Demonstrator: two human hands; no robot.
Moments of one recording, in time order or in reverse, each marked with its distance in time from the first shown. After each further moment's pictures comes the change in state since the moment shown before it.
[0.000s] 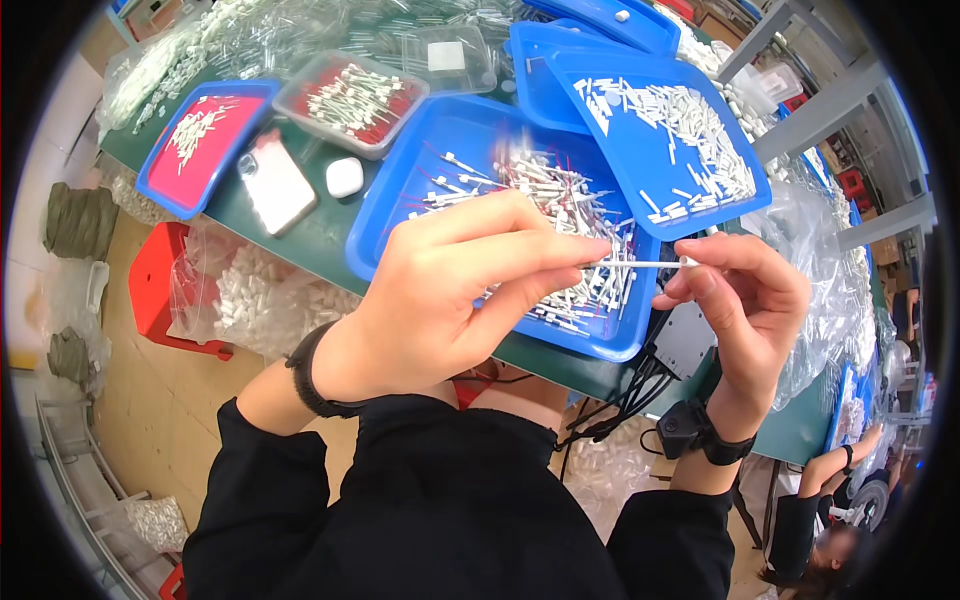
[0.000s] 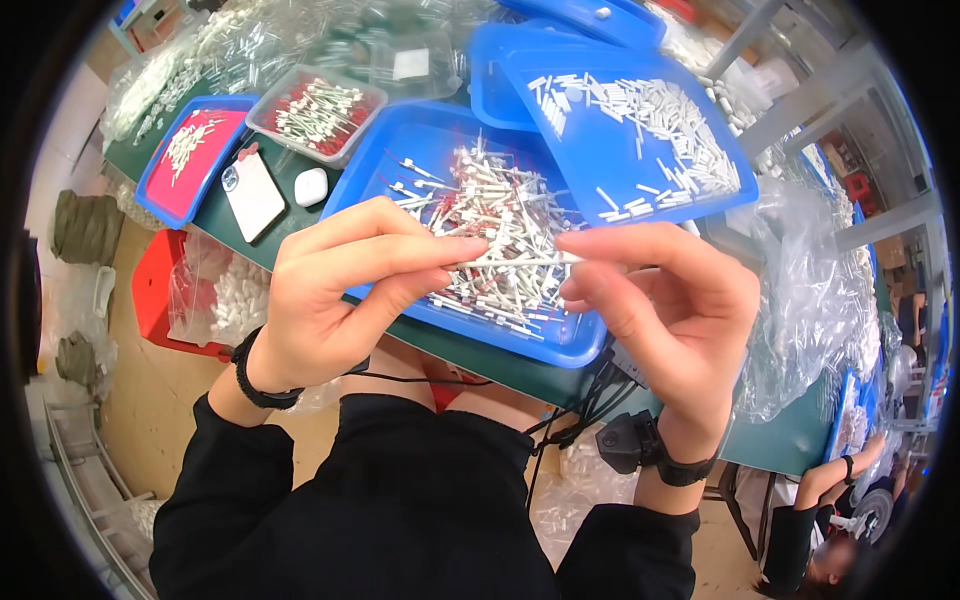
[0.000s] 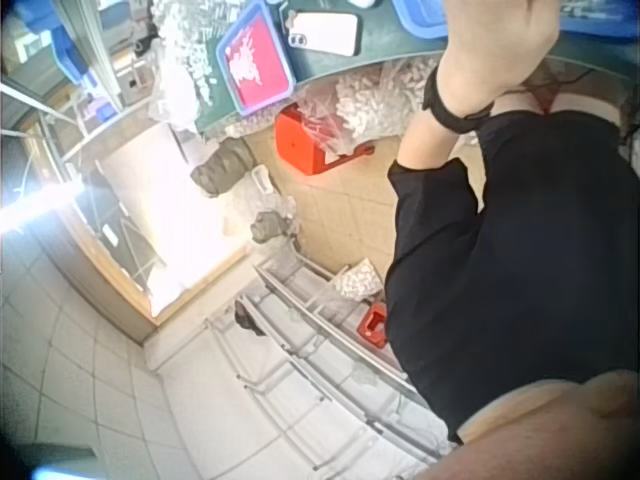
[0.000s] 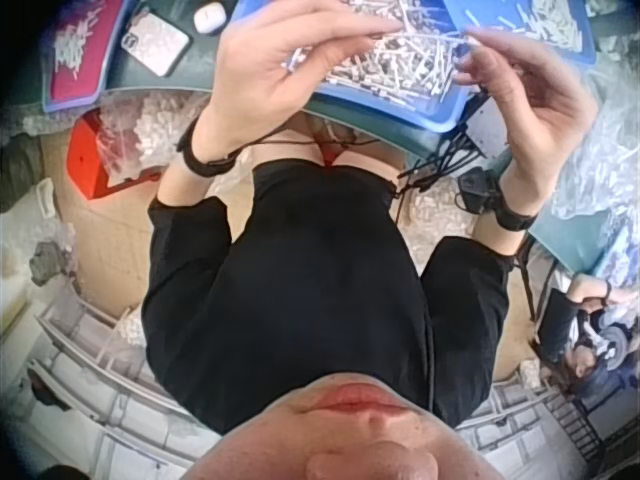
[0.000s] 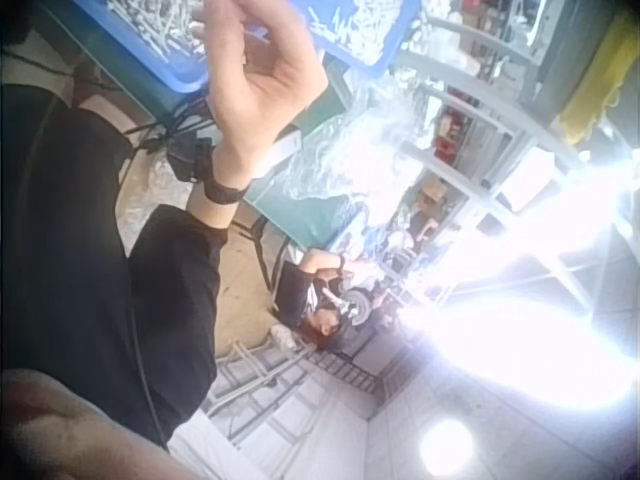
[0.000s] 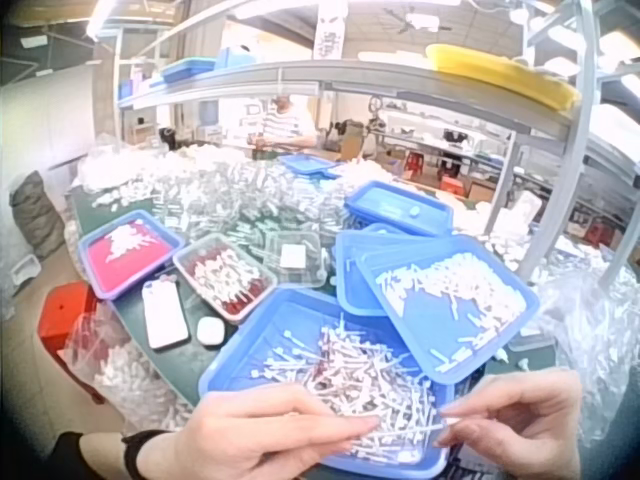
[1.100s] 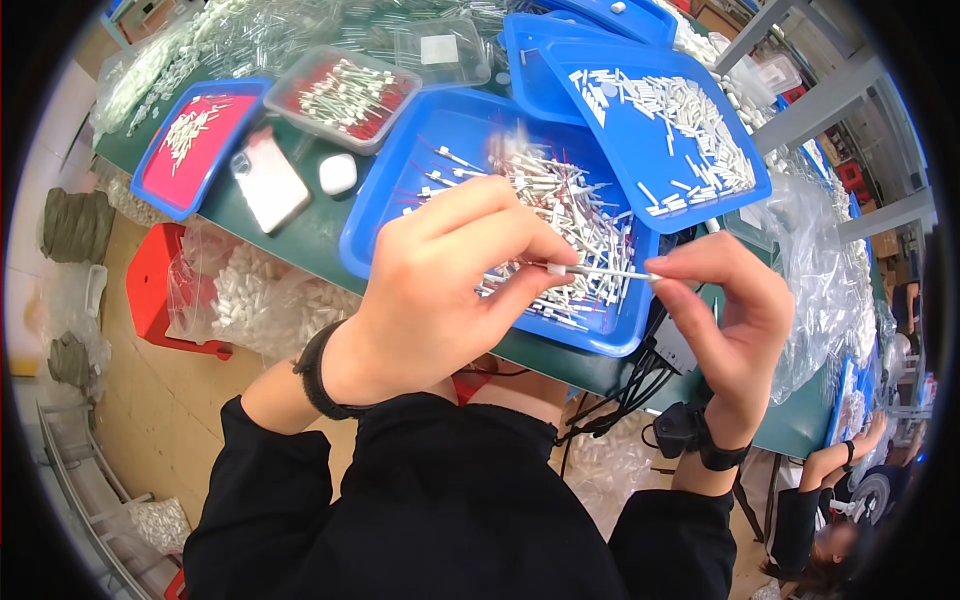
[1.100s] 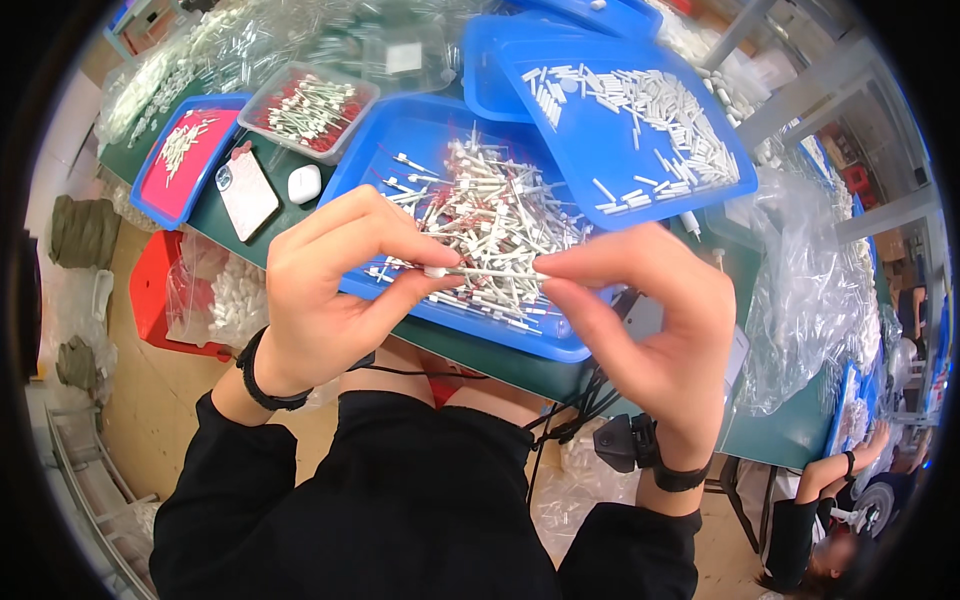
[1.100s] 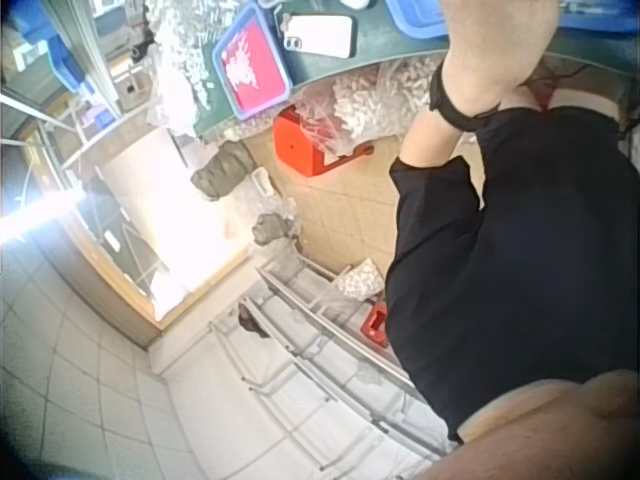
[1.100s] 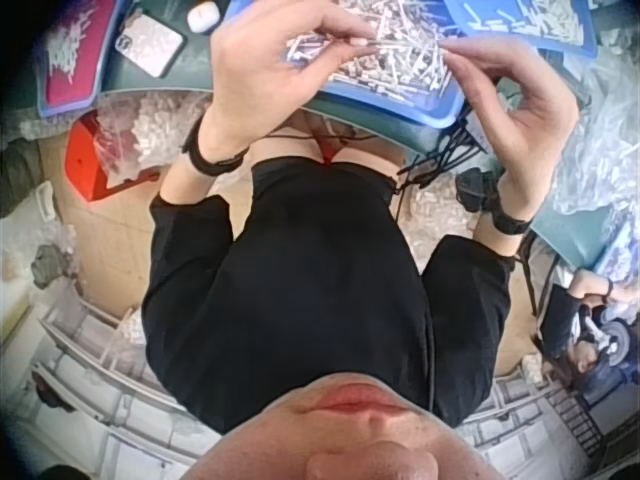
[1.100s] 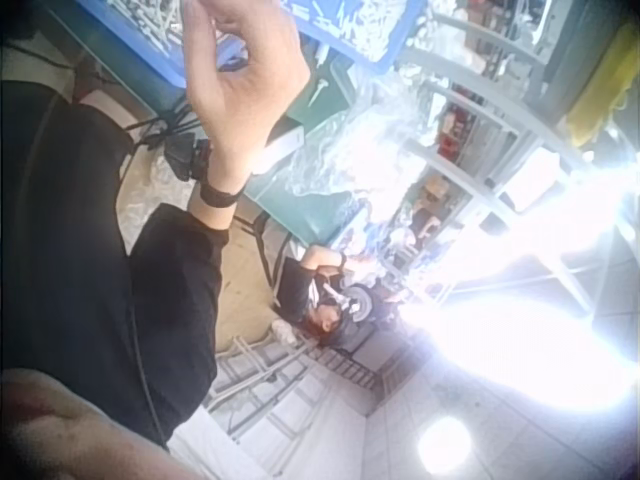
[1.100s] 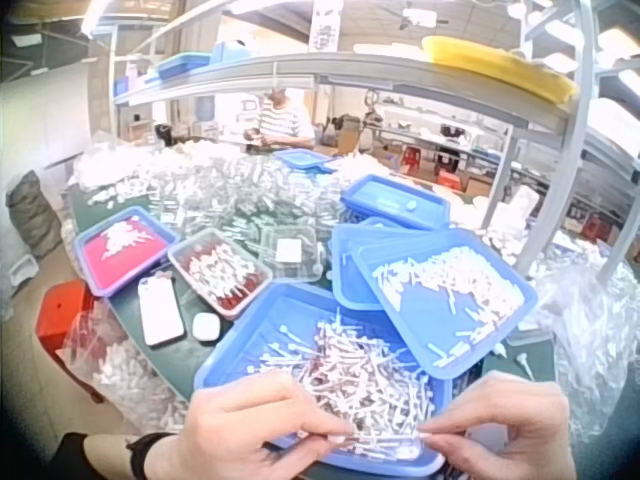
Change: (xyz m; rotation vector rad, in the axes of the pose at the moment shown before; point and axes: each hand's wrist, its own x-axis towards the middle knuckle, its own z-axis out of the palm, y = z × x) left_hand -0.001 -0.005 0.010 0.107 0.119 -0.025; right_hand 0.001 0.003 0.001 -0.478 -0.073 -0.214
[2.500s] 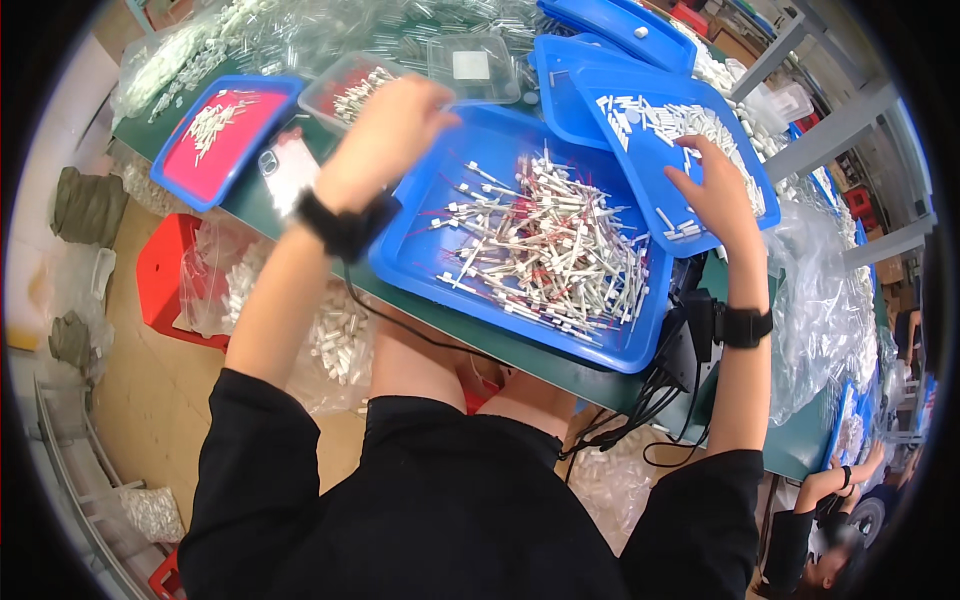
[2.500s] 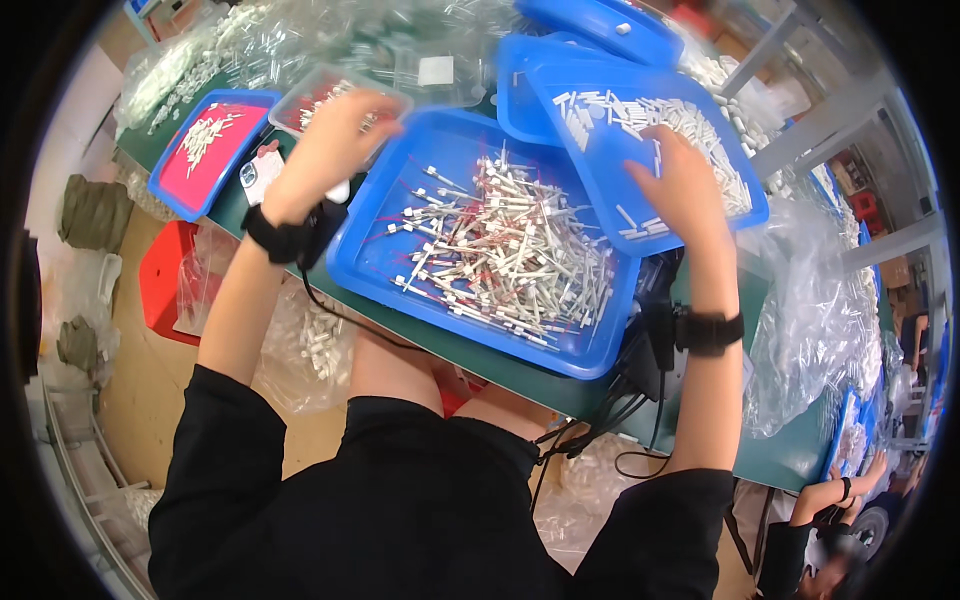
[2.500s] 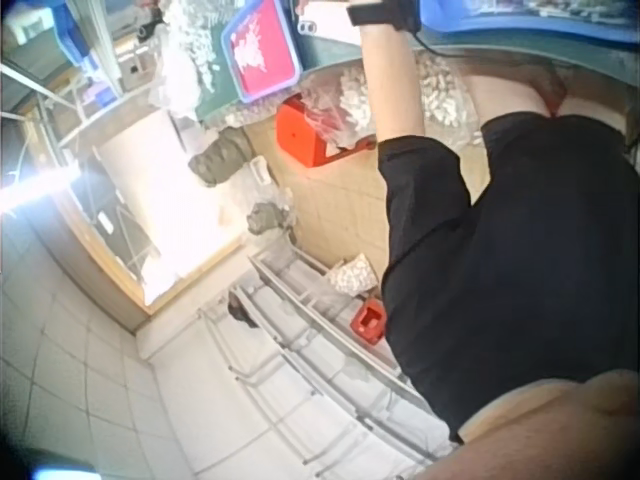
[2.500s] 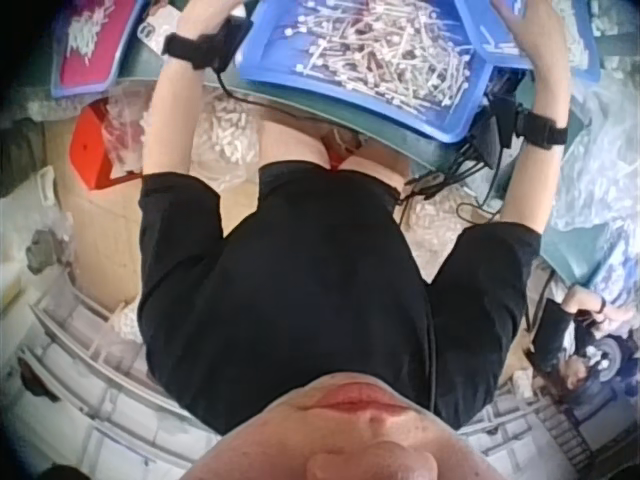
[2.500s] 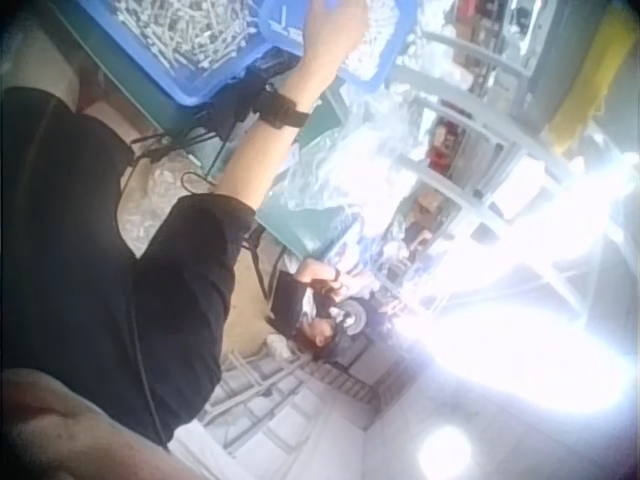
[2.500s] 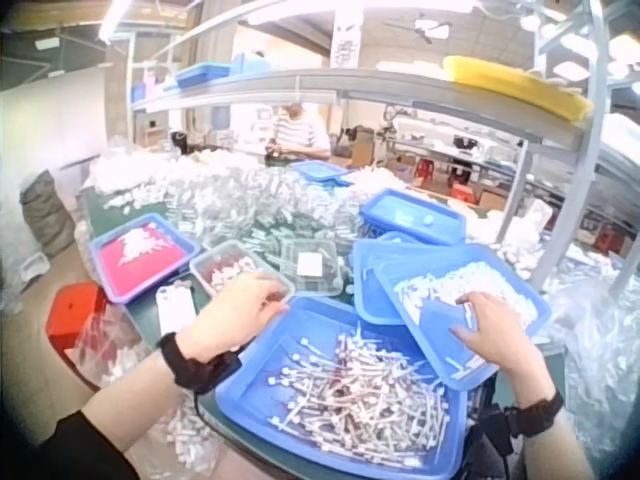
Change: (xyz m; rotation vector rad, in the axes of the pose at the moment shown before) left_hand 0.041 -0.146 -0.058 0.583 -0.148 -0.163; right_hand 0.070 0.157 -0.010 -0.650 -0.051 0.123
